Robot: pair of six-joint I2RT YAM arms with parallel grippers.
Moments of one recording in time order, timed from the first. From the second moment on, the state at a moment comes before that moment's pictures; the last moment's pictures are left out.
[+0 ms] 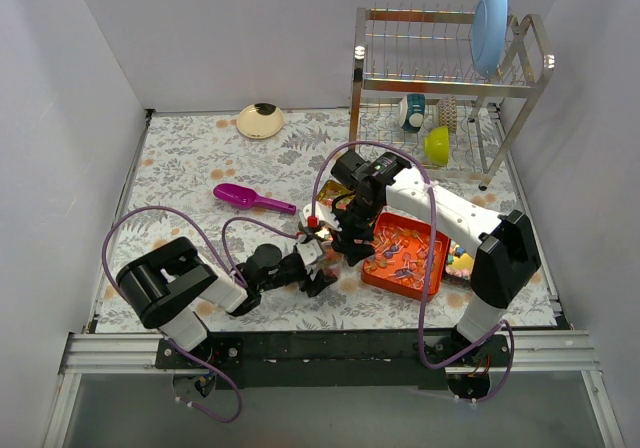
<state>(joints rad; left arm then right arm) -0.87 1.59 0.24 1.10 0.29 0.07 0.81 1.71 1.51 -1.22 -0.60 -1.02</state>
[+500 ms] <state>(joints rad) -0.83 1.16 0.21 0.65 0.42 0.10 0.76 1.71 1.61 -1.31 -0.55 -0.97</state>
